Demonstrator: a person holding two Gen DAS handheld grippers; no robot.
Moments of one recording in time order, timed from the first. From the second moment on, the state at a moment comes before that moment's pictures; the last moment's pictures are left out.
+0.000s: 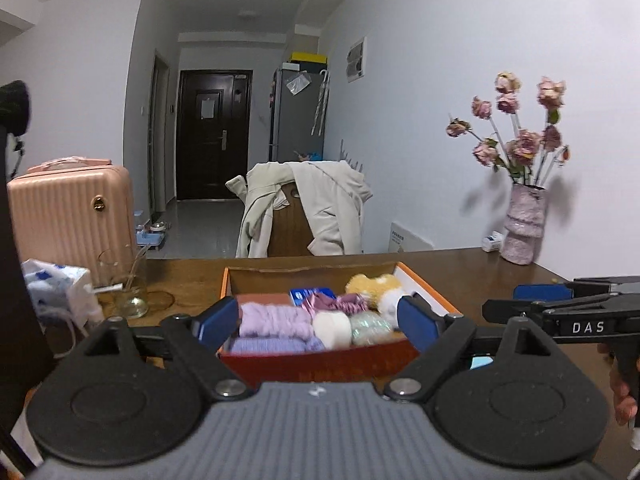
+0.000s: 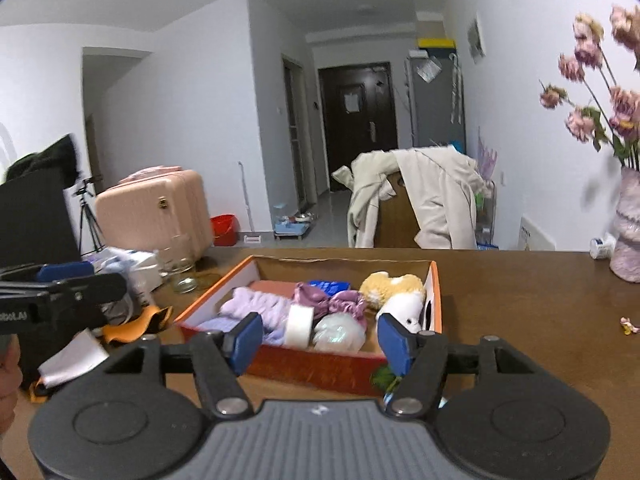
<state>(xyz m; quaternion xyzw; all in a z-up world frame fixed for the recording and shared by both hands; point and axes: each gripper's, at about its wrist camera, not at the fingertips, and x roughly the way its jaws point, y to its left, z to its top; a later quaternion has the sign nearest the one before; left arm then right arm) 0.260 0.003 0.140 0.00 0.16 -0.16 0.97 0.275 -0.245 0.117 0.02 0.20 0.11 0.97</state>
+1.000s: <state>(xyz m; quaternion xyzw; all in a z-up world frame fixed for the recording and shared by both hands) 0.191 -0.007 0.041 -0.01 0.23 -0.19 0.96 0.193 -0.223 0.066 0.03 0.23 0.09 0.97</state>
